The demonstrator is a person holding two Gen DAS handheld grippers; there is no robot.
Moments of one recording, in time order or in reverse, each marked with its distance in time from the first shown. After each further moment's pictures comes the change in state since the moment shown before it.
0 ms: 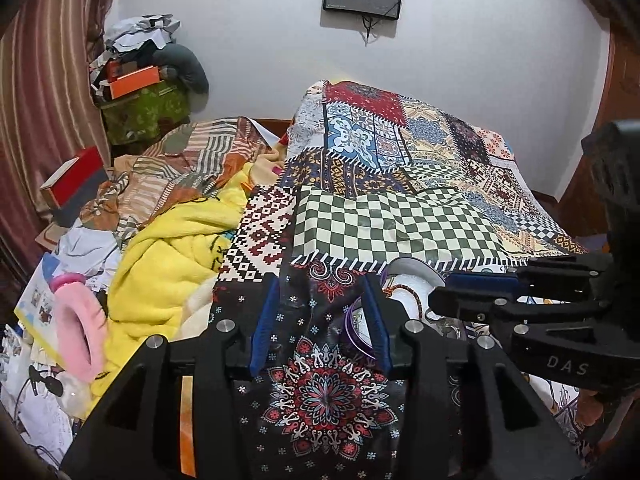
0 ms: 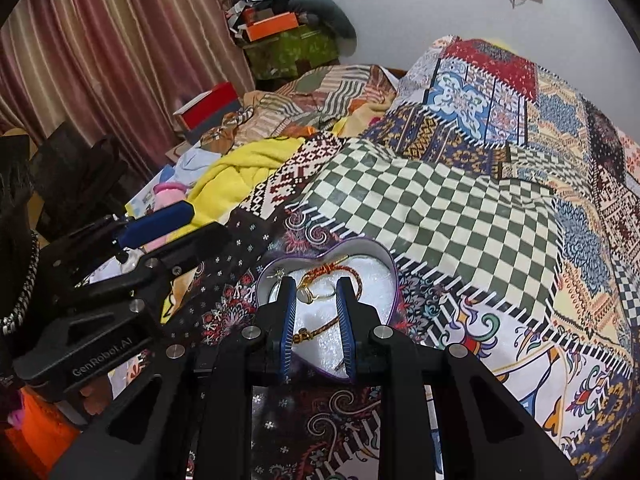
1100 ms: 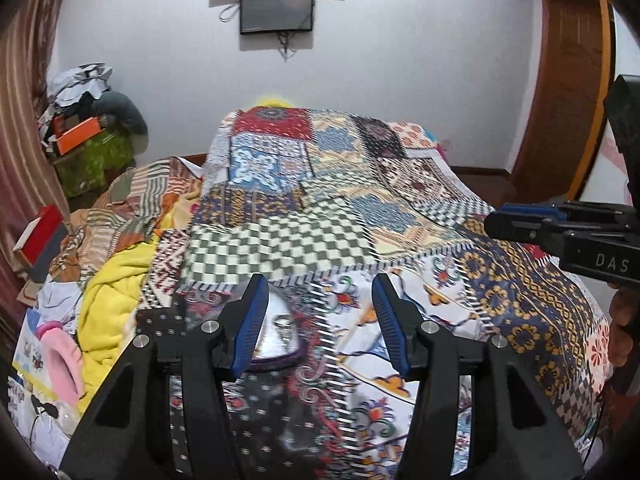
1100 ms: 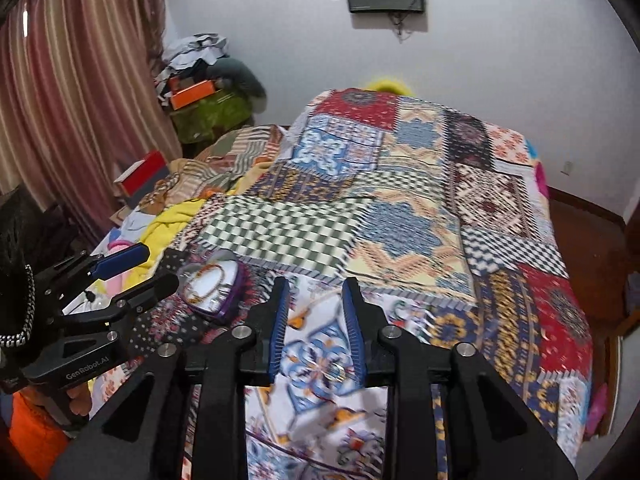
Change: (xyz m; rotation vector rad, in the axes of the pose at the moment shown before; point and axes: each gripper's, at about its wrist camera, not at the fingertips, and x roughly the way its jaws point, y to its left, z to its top) left arm -0.057 -0.133 0.008 0.186 -0.031 -0.141; right arm -0.165 -0.073 -0.054 0.155 -0.199 -0.256
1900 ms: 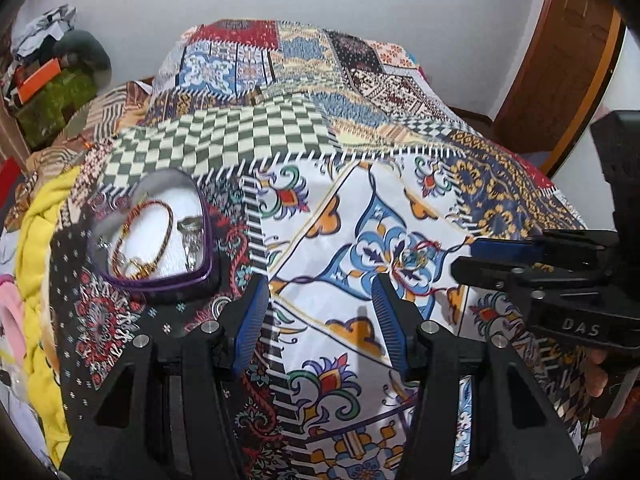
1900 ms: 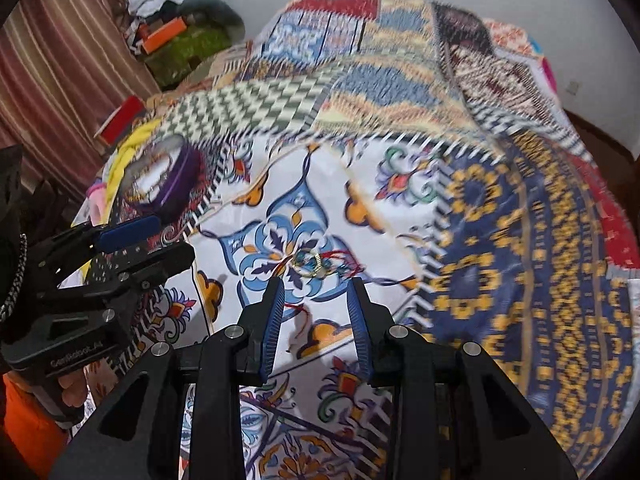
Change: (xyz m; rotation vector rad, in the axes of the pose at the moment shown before) left arm 0.078 -0.025 -0.059 -0.030 0.255 -0.108; right arm 0.071 -0.031 -0.080 0.093 0.289 0.045
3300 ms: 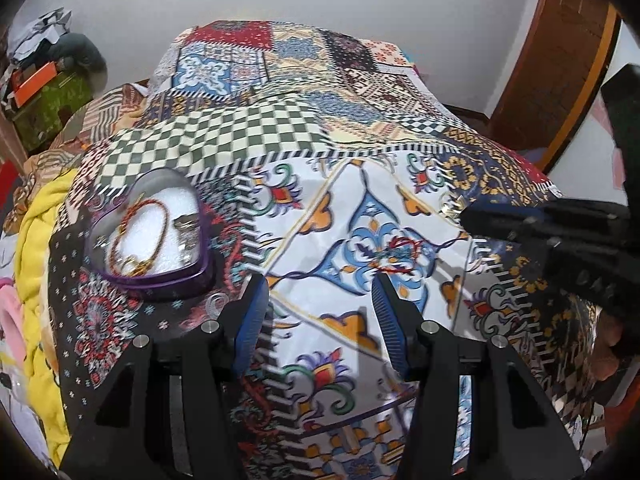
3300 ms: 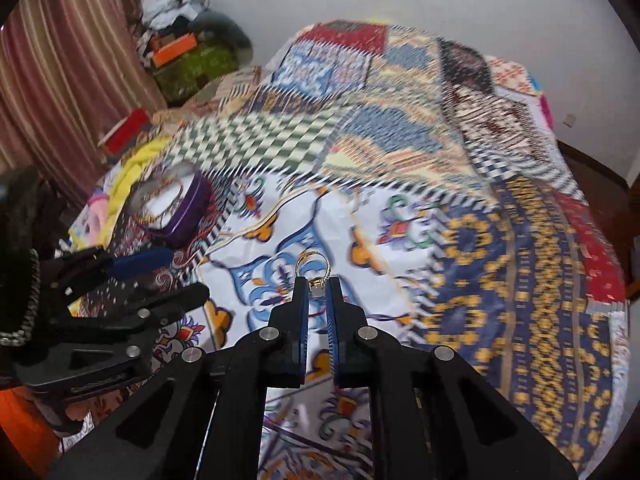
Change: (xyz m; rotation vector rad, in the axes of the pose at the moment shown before) left arm -0.003 -0.009 0.000 0.024 0.000 -0.016; right arm -0.030 0.008 0.010 -0.044 -0.132 -0.047
